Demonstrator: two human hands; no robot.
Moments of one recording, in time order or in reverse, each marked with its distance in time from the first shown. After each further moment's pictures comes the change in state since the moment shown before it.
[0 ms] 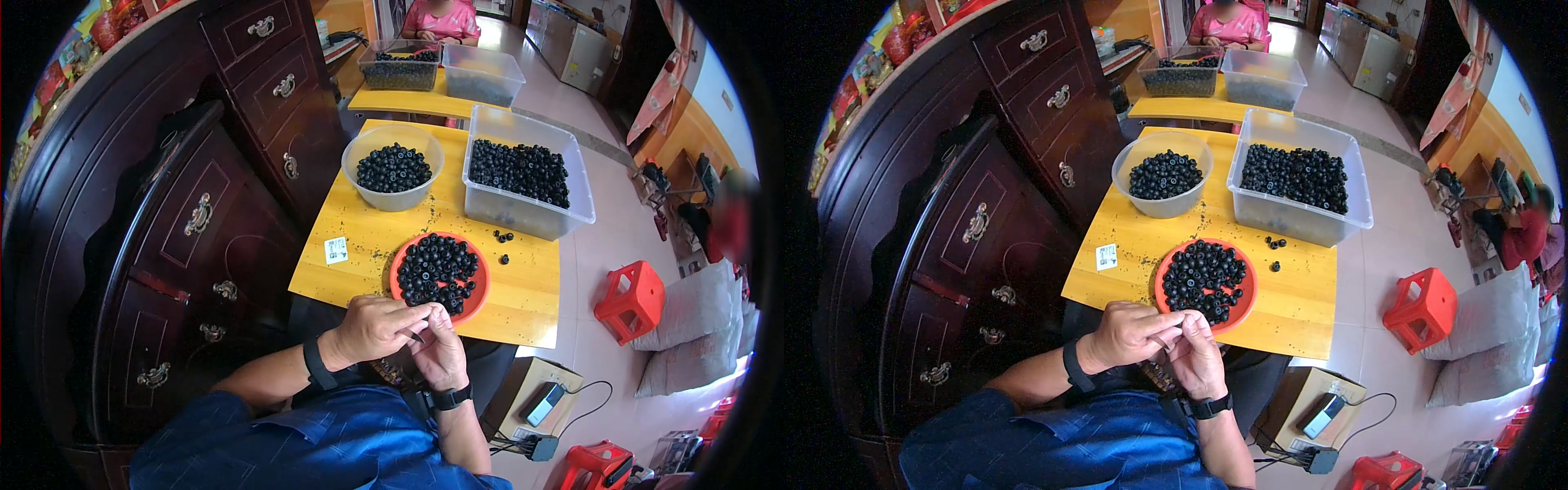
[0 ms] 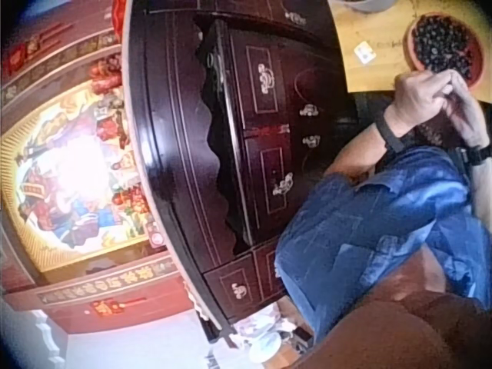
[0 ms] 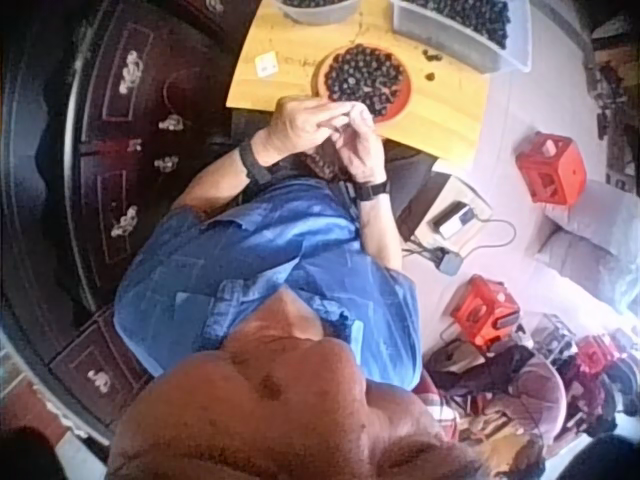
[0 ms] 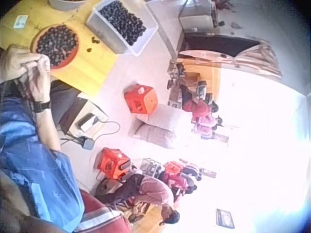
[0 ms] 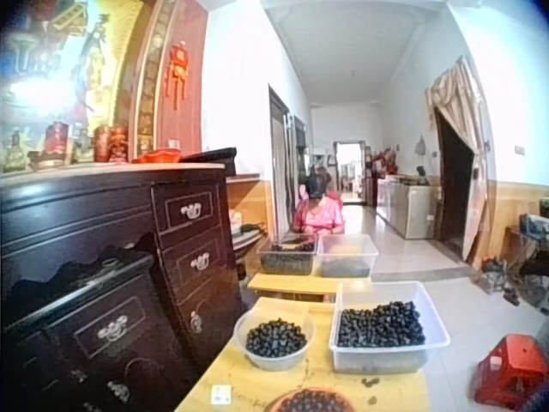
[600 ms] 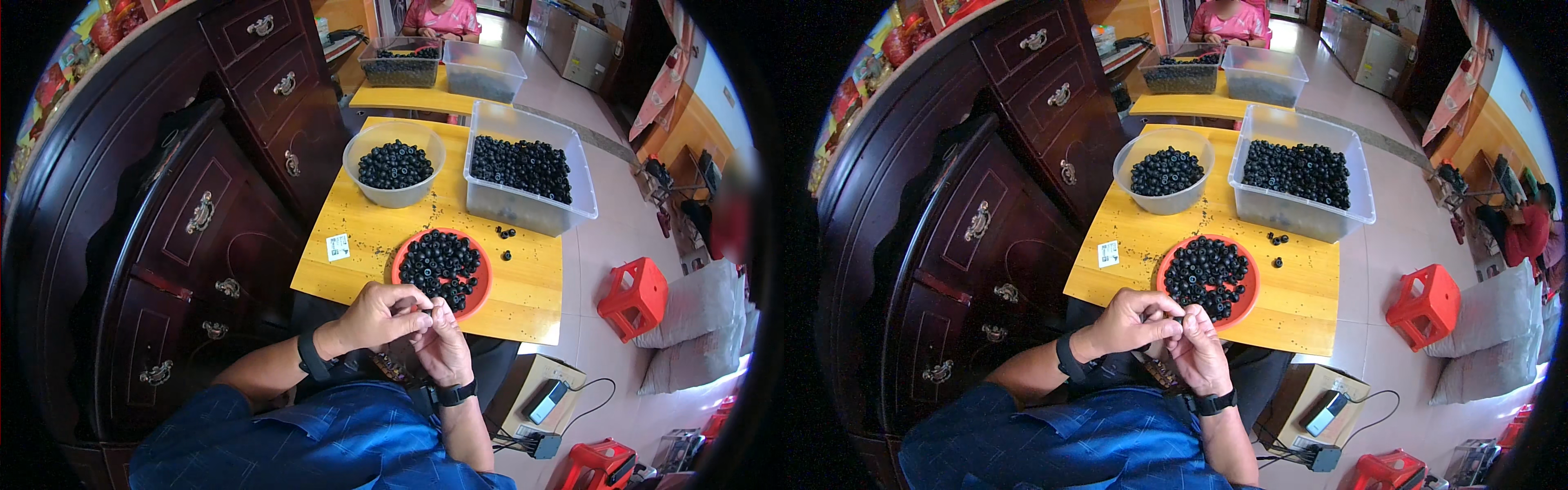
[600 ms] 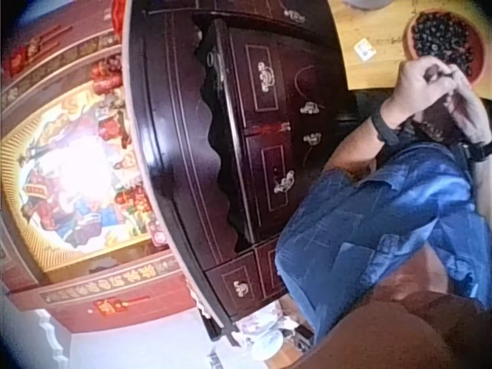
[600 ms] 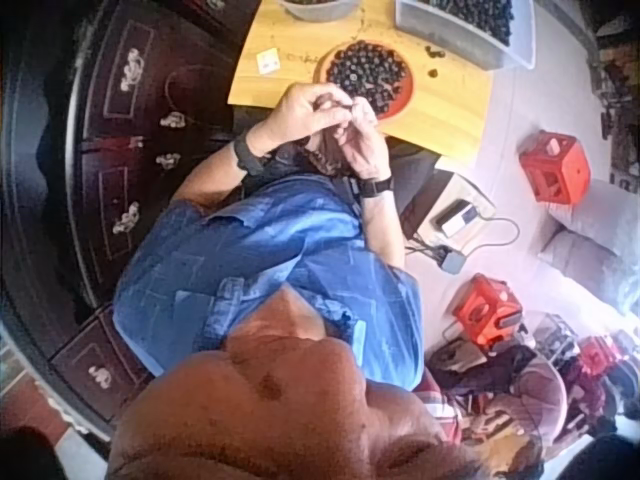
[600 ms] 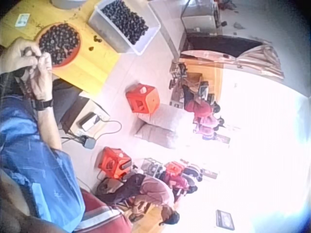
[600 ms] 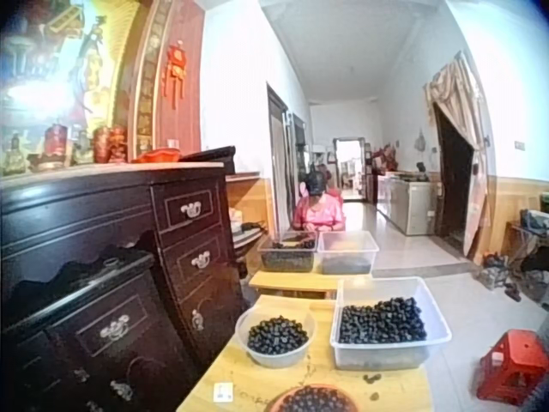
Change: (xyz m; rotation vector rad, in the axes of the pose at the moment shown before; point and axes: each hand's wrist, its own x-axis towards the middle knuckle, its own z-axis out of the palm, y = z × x) left_hand 0.001 -0.014 -0.007 -0.587 -0.271 -0.382; right_hand 0.001 -0.008 -0.004 0.032 -0.124 0.059
